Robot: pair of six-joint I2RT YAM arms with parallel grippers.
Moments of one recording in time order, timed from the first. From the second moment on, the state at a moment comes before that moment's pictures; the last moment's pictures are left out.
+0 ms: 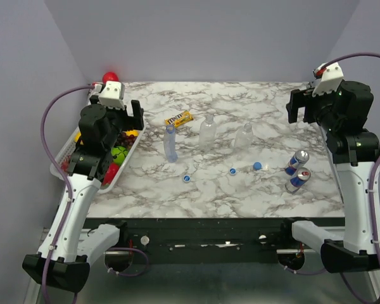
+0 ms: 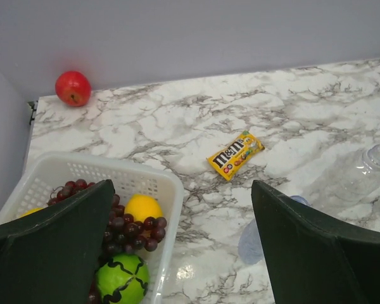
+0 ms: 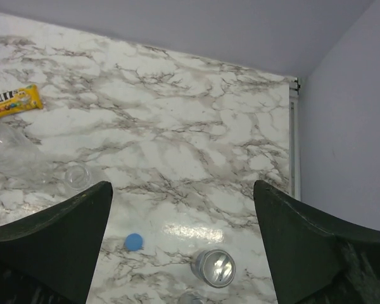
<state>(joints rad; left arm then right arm) -0.21 0.95 1.12 -0.29 -0.04 -0.04 0.03 1.08 1.51 -0.73 -0.07 -0.19</state>
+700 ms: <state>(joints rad) -0.21 0.91 1.02 -0.35 0.38 0.11 0.12 1.37 1.61 -0.92 -0.58 -0.56</state>
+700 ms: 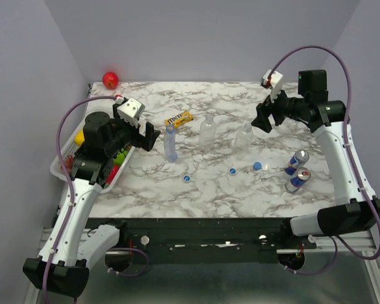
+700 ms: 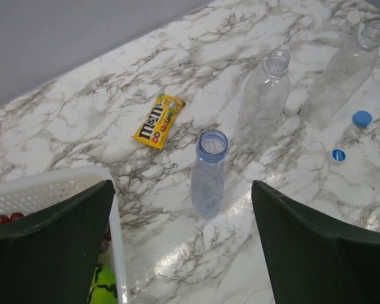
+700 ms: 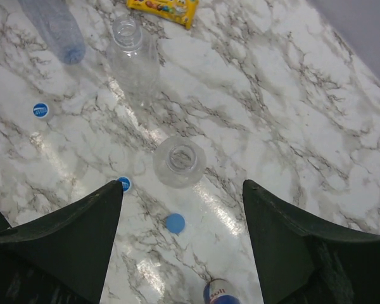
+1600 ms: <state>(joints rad) -0.19 0.91 1.01 -0.40 0.41 0.16 0.20 1.63 1.56 -0.91 -0.52 -0.66</state>
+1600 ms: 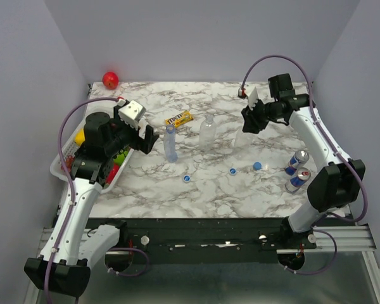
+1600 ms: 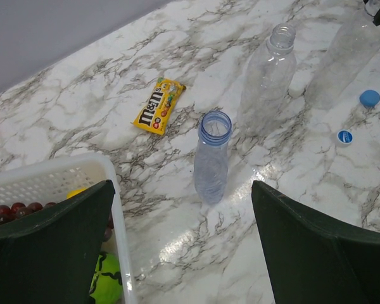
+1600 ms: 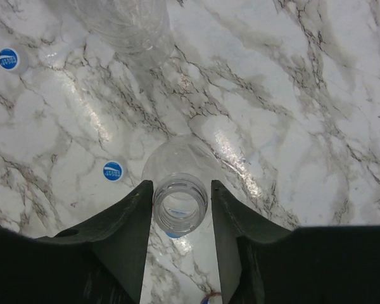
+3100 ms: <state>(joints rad) -0.81 1.34 1.19 -0.22 0.52 0.35 0.34 1.46 2.05 -1.31 -0.97 -0.63</state>
